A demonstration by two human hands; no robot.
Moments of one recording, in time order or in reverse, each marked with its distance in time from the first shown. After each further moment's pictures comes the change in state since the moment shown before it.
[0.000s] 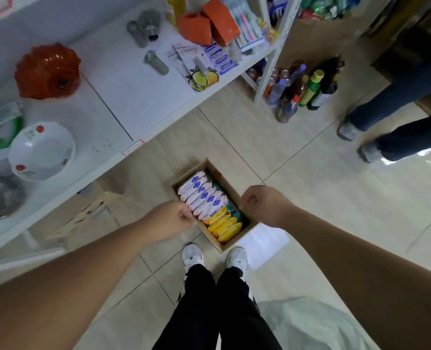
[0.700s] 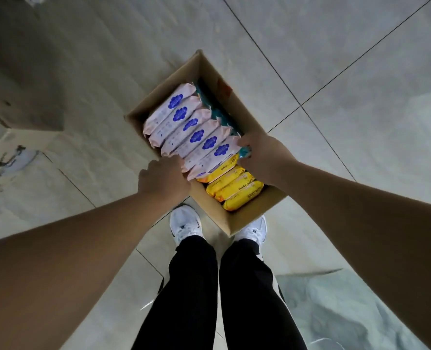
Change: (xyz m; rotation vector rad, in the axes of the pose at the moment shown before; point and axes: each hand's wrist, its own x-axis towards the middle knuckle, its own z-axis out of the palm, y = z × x) left_hand 0.310 -0.184 0.190 0.462 0.133 -0.187; right_hand 0.297 0.164 0.199 -0.122 -0.025 0.072
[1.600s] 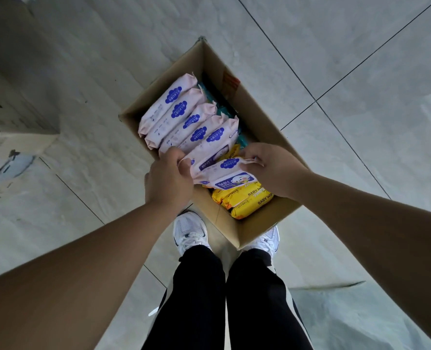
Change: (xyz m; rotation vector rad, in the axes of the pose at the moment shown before) left_hand 0.014 0.004 0.025 -0.470 0.308 -0.013; right_hand 0.012 0.022 0.027 0.155 -0.059 -0.163
